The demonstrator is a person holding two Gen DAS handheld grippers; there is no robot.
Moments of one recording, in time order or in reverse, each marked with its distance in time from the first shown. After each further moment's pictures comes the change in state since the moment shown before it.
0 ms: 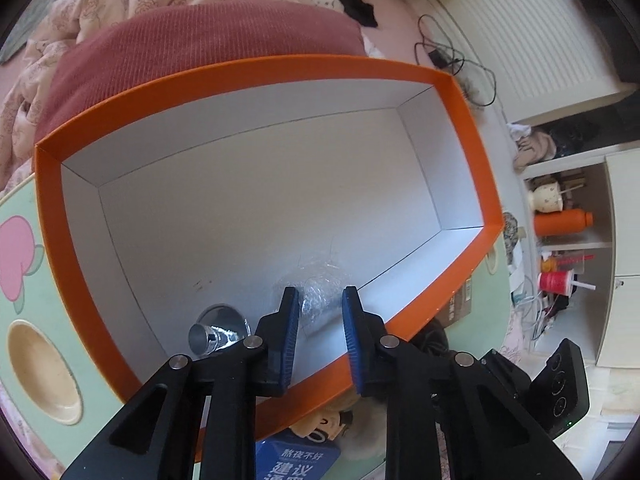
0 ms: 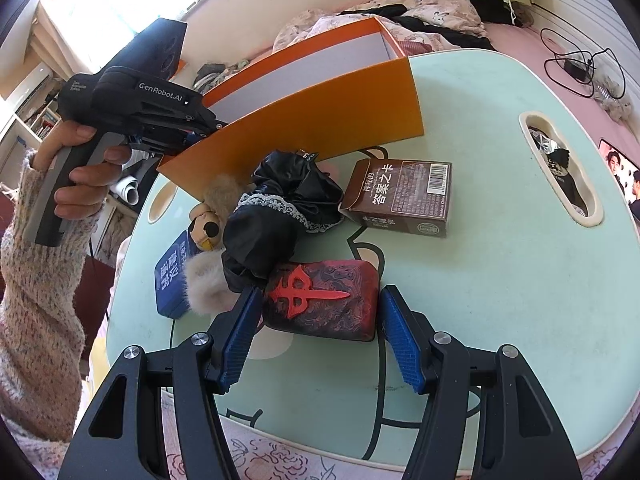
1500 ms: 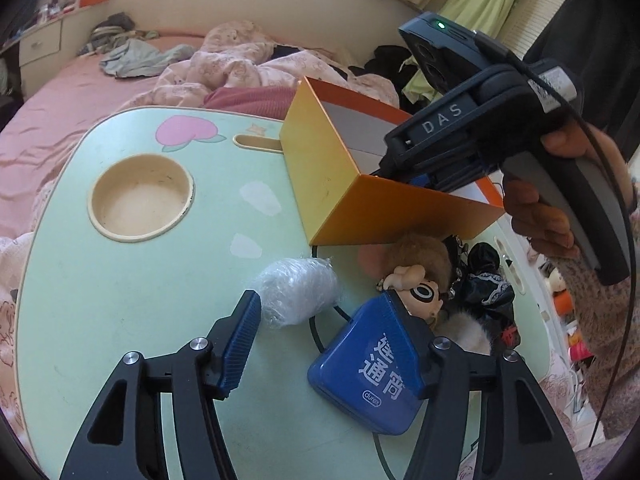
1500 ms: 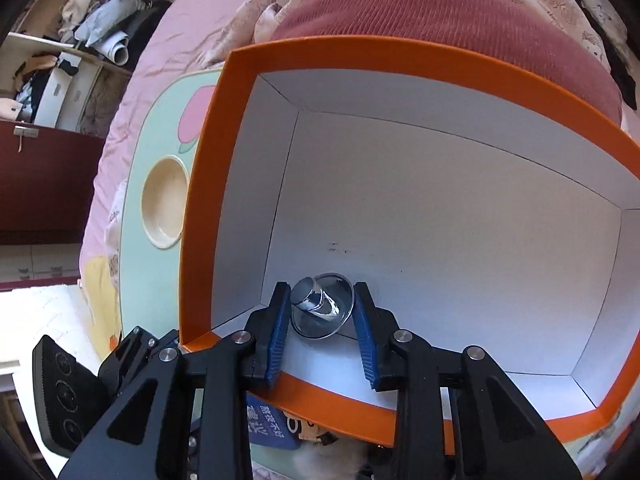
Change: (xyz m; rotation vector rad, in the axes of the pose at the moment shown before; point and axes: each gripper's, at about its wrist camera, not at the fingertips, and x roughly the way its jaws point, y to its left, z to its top) left arm -0.030 0.049 -0.186 -0.098 -0.636 0.093; right arm 0.175 0.128 0.162 -0.192 0.606 -0.028
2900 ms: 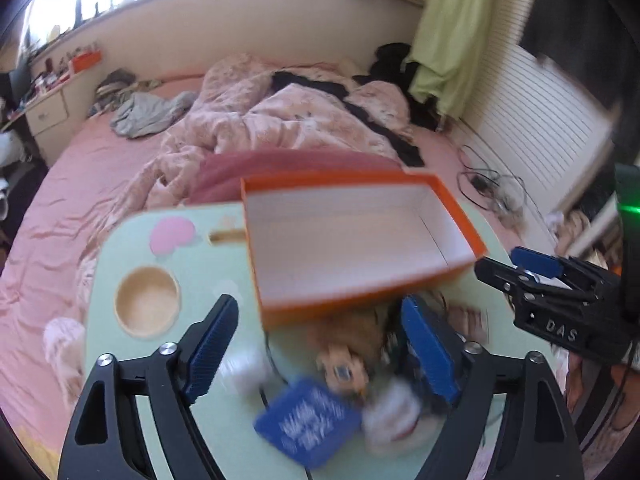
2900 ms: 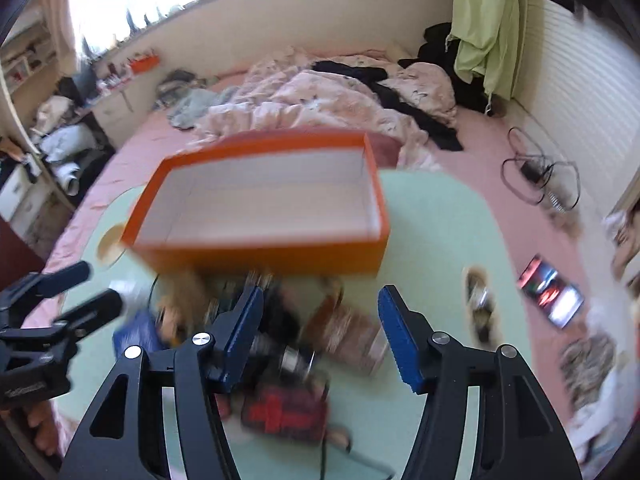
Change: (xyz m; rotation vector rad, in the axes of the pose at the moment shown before) left arm -0.022 -0.097 0.081 0.128 0.014 0.206; right arm -0.105 -0.046 -0.178 0.141 -0.672 -0.350
